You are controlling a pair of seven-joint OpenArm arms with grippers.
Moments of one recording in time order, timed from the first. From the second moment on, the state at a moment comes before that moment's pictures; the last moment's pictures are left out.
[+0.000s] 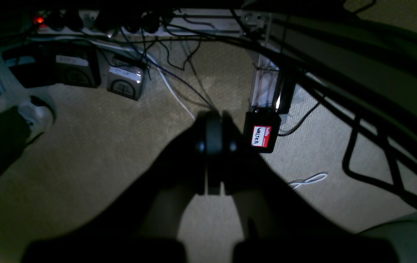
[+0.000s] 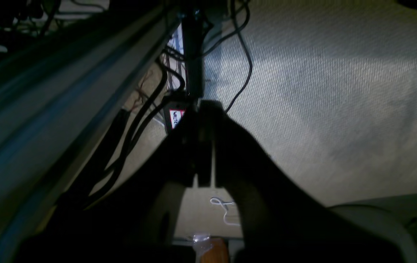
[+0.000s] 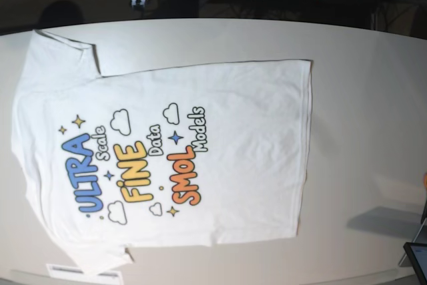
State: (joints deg) left arm 10.5 0.3 -7.0 11.7 4.9 -0.2 -4.1; right arm -3.6 -2.7 2.1 7.3 -2.6 0.7 -2.4
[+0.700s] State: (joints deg) left arm 34.1 -5.5 -7.4 50.0 4.8 -0.1 -4.4; right arm -32.8 -0.4 2.6 52.1 -2.7 -0.1 -8.3
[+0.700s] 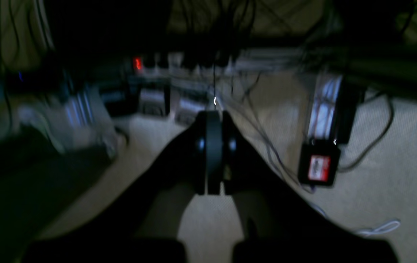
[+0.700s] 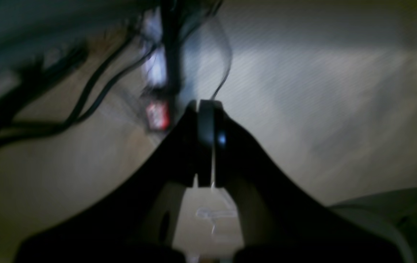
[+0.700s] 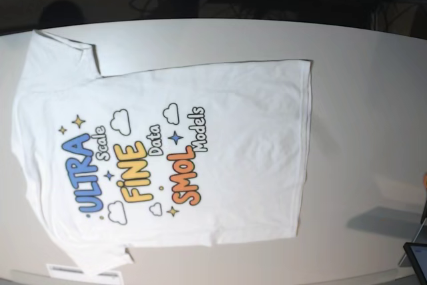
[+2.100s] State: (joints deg) left arm 54.3 -7.8 -24.6 114.8 4.9 -0.7 -3.2; right arm -48.8 -4.9 28.5 114.4 -2.6 10.5 -14.5
